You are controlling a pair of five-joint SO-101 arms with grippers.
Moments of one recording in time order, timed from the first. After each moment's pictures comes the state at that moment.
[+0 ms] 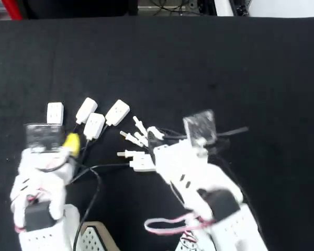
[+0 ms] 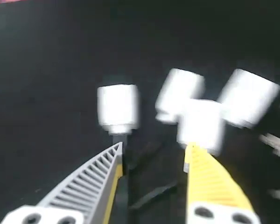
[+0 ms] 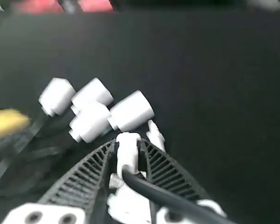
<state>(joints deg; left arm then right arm) -16.9 -104.1 82.7 60.6 -12.3 -28.5 -80.5 72.7 50.0 -11.4</state>
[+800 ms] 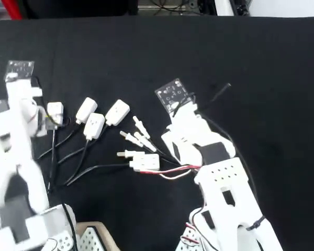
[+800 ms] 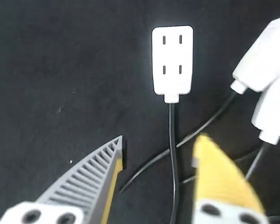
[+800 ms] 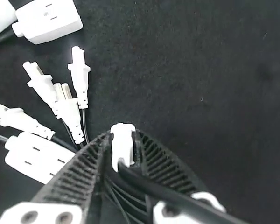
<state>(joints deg) -28.5 -14.4 26.7 64.7 -22.8 -16.4 -45.9 58.5 50.0 16.6</state>
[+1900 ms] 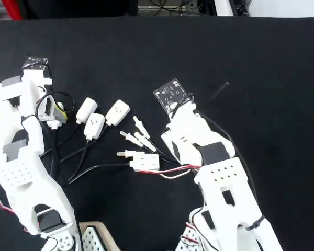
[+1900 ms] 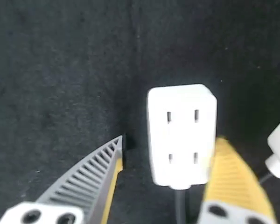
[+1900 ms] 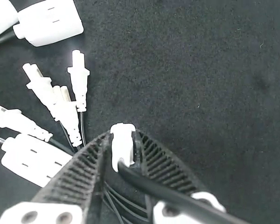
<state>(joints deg) -25.9 28.4 -5.7 66.4 -23.3 -16.4 -45.9 58.5 48.8 17.6</state>
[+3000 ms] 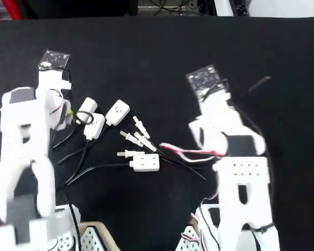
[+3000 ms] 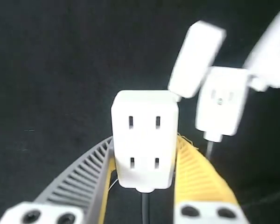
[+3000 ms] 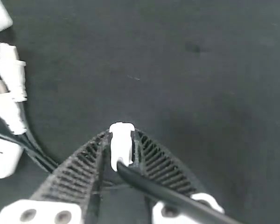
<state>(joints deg) -15.8 -14.5 22.8 68.3 -23.3 1.4 -45.8 46.1 62.6 22.5</state>
